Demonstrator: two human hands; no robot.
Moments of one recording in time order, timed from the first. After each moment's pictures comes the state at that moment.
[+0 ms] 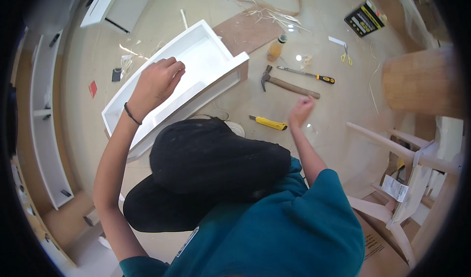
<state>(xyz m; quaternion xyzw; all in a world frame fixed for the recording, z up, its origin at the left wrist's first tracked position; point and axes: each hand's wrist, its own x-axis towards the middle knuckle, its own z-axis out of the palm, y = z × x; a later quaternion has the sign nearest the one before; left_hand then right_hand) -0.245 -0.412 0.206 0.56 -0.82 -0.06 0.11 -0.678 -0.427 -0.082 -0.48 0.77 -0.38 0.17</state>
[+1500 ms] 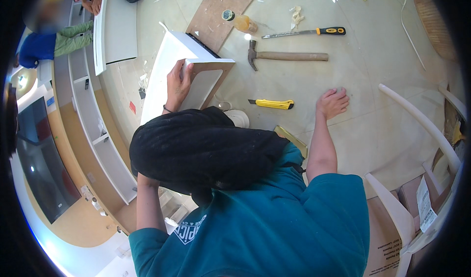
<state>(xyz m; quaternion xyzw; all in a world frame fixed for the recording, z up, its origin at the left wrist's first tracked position) -0.385 -0.494 0.094 0.69 -0.69 -0.18 0.16 -0.788 -0.376 -0.168 -0.37 0.92 -0.10 -0.08</state>
